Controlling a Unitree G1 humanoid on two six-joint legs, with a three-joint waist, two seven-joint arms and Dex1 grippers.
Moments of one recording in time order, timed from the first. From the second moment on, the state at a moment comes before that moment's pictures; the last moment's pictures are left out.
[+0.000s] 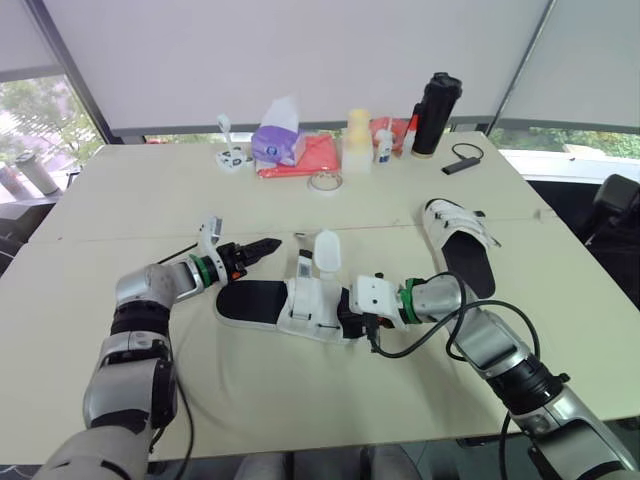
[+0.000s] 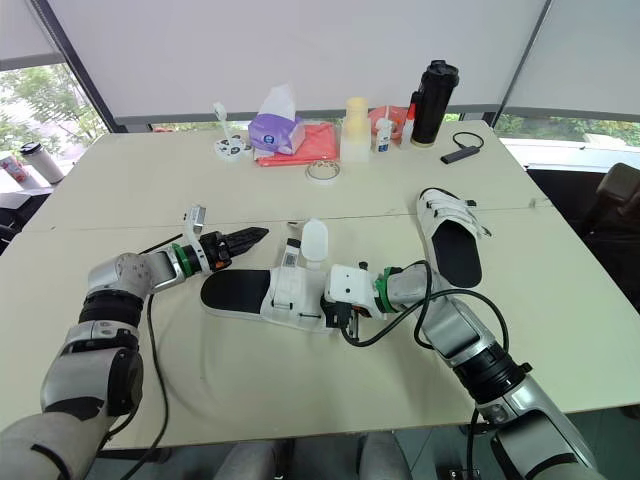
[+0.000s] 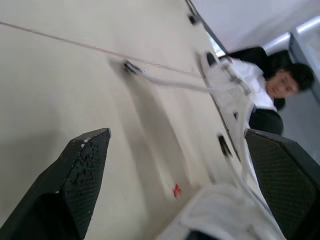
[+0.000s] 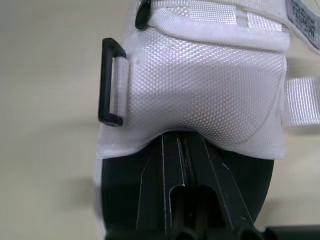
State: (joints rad) left arm -0.75 0.43 0.20 0.66 -0.59 0.89 -0.93; right arm -0.50 -0.56 0.43 -0.06 -0.07 0.28 1.04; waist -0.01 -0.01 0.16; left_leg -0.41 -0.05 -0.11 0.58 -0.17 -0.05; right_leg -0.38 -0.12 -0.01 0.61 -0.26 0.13
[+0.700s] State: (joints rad) left arm -0.76 0.47 -0.07 0.51 -0.44 0.59 -1.28; right arm -0.50 -0.56 0.43 -0.06 -0.07 0.28 1.04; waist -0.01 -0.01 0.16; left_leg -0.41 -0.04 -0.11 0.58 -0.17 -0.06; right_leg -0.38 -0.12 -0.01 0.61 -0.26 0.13
